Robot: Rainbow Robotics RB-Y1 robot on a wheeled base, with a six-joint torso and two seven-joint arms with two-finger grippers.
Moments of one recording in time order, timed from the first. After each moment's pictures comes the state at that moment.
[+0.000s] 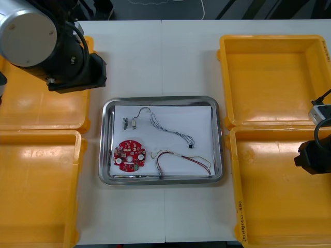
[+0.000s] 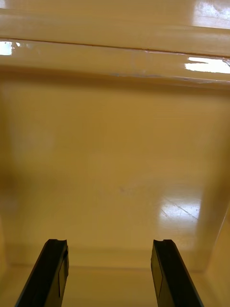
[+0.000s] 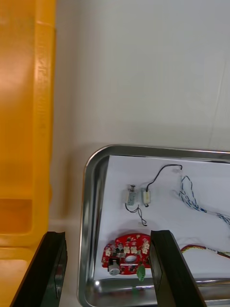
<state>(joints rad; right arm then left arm) -0.08 -0.75 -0.14 -2.33 -0.80 1.91 1.21 -0.77 0.61 -0.19 -1.98 0.70 1.91 -0.78</state>
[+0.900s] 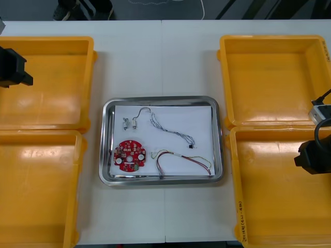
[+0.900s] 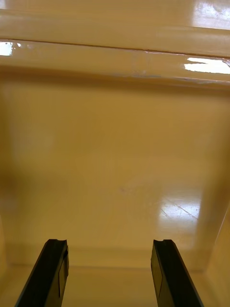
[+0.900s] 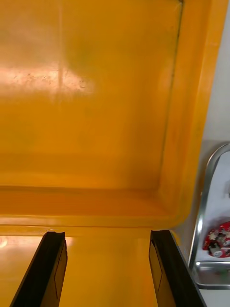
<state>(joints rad) -0.08 -0.75 -0.14 -2.33 -0.80 1.91 1.21 -0.61 0.86 0.13 -1.89 0.88 1.91 -1.14</state>
